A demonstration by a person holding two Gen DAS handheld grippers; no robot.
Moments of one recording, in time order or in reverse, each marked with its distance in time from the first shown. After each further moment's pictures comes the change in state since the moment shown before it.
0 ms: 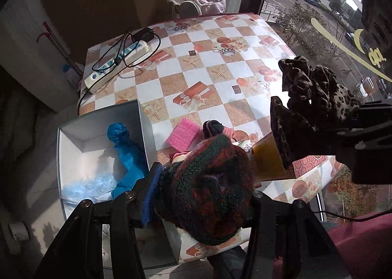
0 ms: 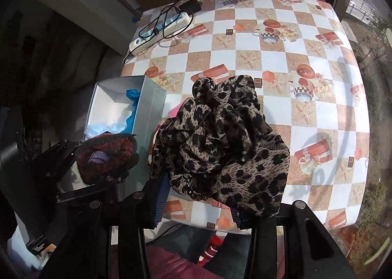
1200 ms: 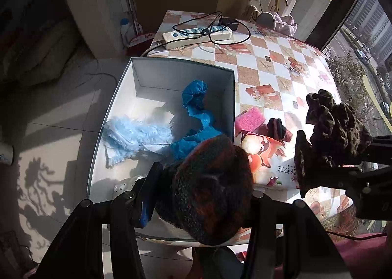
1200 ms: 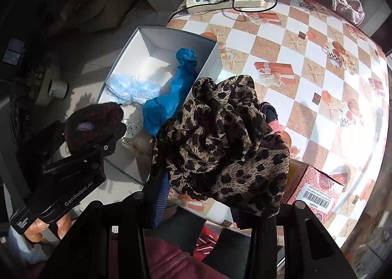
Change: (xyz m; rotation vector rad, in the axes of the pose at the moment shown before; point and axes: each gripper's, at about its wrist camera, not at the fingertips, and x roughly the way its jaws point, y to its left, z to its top) left arm -0.012 0.105 -0.075 -0.395 0.005 0.087; right arm 0.049 0.105 0.000 -0.290 0.153 -0.024
